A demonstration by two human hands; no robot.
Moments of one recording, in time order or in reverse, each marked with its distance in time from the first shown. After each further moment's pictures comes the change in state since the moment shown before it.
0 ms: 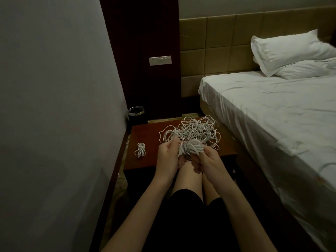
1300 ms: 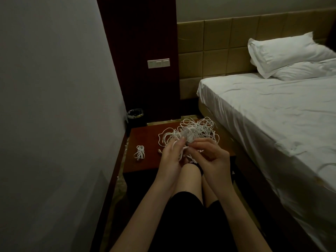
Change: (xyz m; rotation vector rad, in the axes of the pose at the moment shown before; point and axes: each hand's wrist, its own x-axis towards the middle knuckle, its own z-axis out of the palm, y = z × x) left_hand -0.009 0.012 0.006 -0.237 -0.117 -0.116; right_hand -0.006 0.001 0.000 -0.185 0.183 -0.509
